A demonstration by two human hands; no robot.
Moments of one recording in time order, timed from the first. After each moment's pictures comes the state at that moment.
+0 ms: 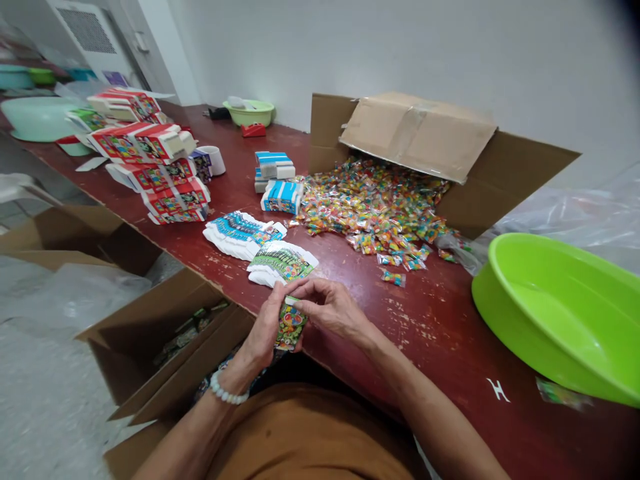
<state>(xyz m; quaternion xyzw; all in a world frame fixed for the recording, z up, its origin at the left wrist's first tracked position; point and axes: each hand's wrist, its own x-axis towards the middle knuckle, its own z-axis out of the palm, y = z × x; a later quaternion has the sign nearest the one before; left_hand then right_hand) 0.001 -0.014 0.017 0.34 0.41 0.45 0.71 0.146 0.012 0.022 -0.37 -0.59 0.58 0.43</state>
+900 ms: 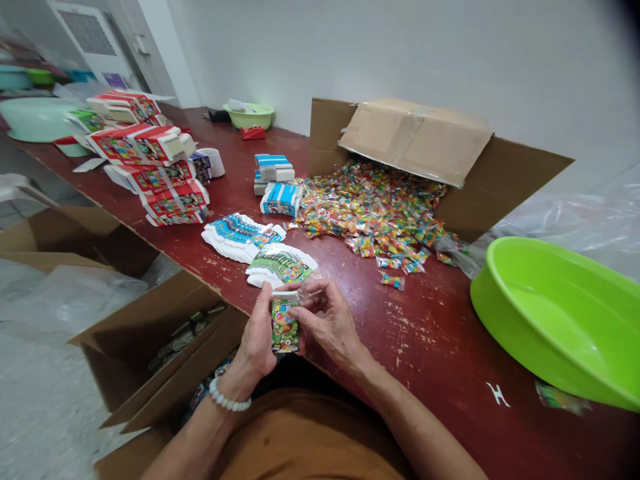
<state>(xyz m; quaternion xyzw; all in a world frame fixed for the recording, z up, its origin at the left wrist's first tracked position) 0.003 -0.015 0.026 0.18 0.34 0.52 0.76 0.131 -0.013 0.015 -0.41 -0.56 0.48 0.54</state>
